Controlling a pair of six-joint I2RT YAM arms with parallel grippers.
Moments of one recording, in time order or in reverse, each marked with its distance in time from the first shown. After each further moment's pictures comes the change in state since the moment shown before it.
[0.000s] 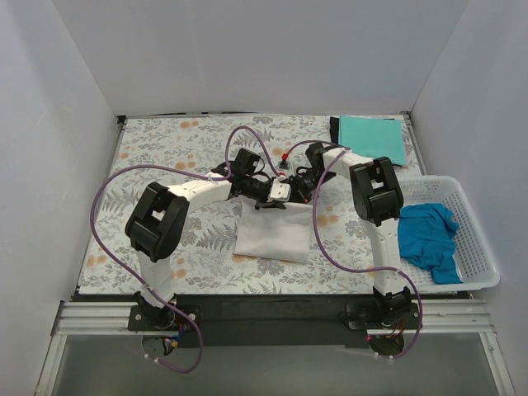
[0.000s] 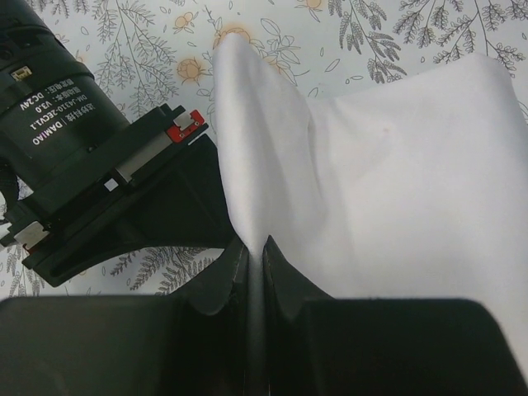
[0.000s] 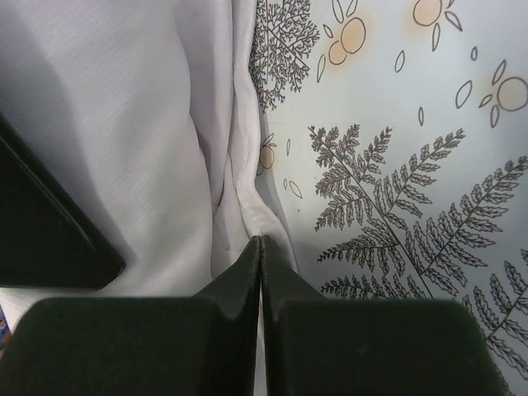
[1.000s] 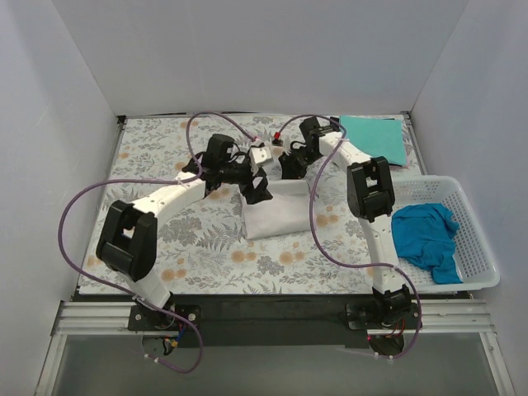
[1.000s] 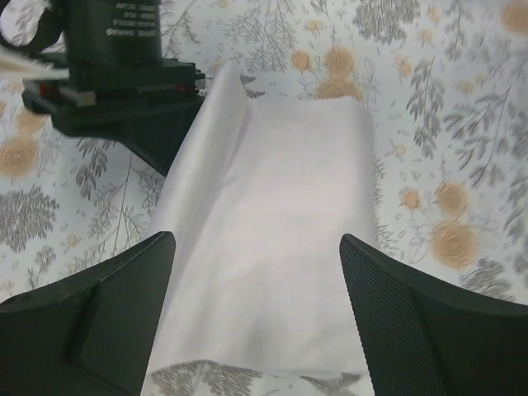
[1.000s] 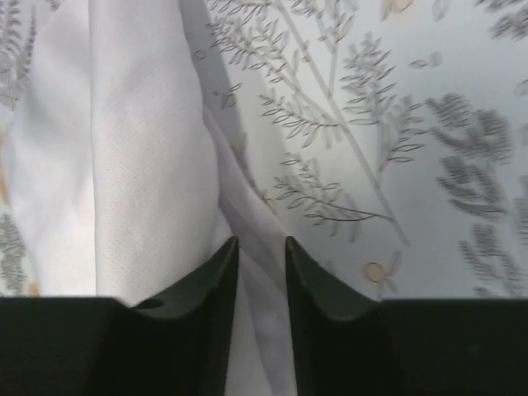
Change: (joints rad) left arm 0.093 -0.194 -0.065 0.087 -0.150 -0.479; right arm 0.006 0.113 0.357 -0.005 0.180 0.005
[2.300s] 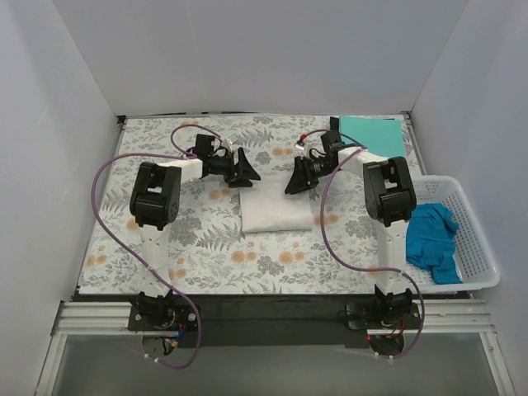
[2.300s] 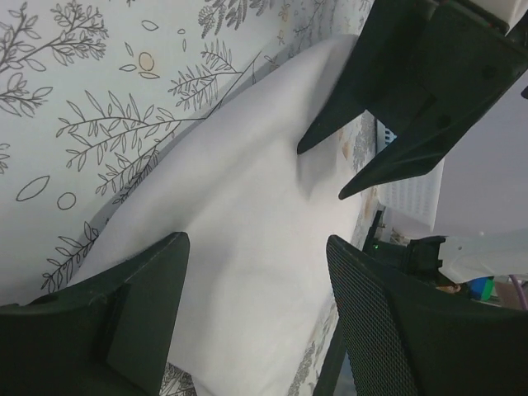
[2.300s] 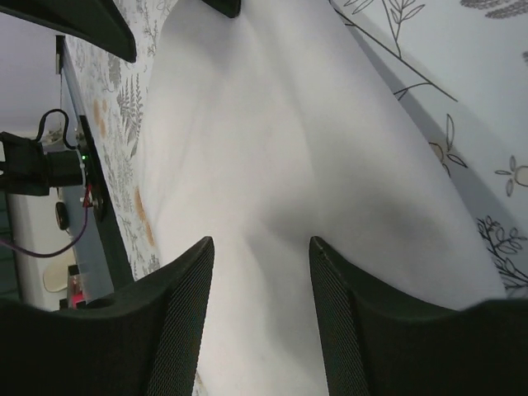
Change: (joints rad) left arm 0.275 0.519 0.253 0.109 0.227 -1.073; right arm -0.091 -0.181 -0.435 0.421 -0.176 0.542
